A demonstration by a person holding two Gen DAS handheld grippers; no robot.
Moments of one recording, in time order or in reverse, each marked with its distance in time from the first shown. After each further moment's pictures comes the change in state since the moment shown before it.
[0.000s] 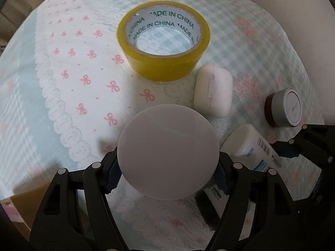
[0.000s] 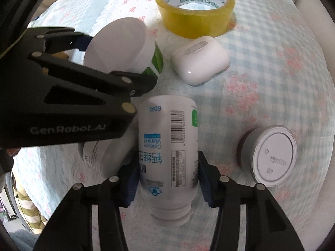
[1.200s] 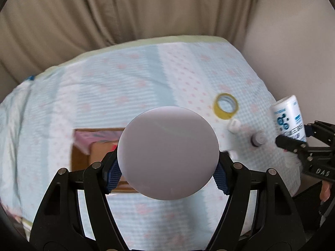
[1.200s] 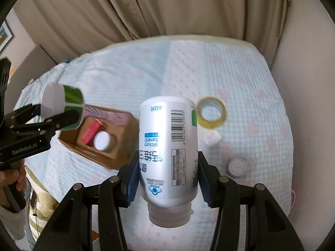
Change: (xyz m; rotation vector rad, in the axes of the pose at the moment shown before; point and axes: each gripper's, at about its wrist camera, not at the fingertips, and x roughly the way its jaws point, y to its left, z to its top) left arm -0.338 0.095 -0.162 -0.398 -0.369 0.217; right arm -0.245 0.119 -0.029 -0.018 -0.414 0.038
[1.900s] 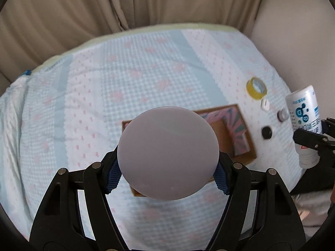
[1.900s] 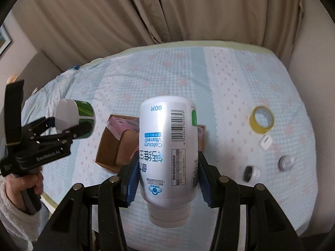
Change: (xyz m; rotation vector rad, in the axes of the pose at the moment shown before) left arm 0.055 0.207 -0.020 0.086 0.096 -0.100; right arm 0.047 0.197 0.040 0.131 0.018 -0.019
